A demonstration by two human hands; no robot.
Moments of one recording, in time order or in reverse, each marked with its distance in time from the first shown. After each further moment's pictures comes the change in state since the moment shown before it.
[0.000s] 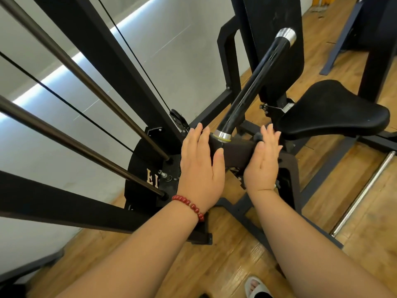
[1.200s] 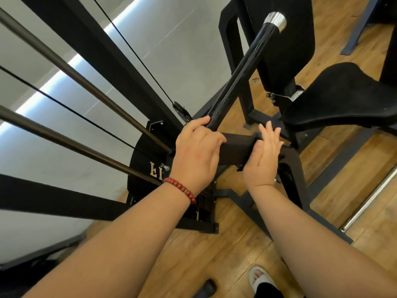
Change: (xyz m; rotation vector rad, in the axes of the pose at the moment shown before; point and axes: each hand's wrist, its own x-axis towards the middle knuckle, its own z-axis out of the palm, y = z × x) left_hand 0.032 0.009 0.014 0.304 0.103 0.407; right_hand 0.017 0.037 -0.007 0.027 -0.023 -0.021
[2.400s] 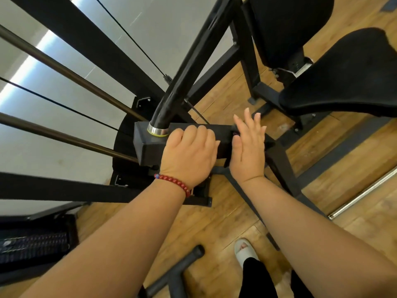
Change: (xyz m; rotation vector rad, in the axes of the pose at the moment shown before) left_hand 0.023 0.055 0.067 0.843 -0.239 0.147; right_hand 0.036 0.056 -0.032 -0.087 -0.321 -0.139
